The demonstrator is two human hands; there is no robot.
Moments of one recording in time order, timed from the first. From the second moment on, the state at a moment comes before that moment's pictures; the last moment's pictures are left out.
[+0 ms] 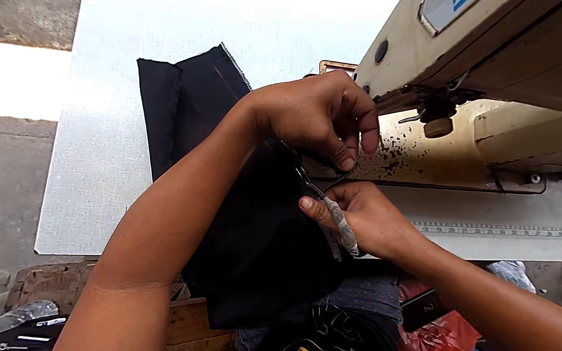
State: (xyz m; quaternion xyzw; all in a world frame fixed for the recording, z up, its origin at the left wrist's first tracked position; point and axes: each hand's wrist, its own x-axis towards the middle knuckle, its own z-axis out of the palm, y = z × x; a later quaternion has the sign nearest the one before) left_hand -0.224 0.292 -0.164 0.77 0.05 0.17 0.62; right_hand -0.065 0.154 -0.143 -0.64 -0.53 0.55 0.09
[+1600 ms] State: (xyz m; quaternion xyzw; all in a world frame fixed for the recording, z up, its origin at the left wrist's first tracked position) left_hand -0.225 0.261 -0.131 0.87 0.11 0.37 0.32; right_hand -0.190 0.235 -0.169 -0.56 -0.35 0.66 0.37
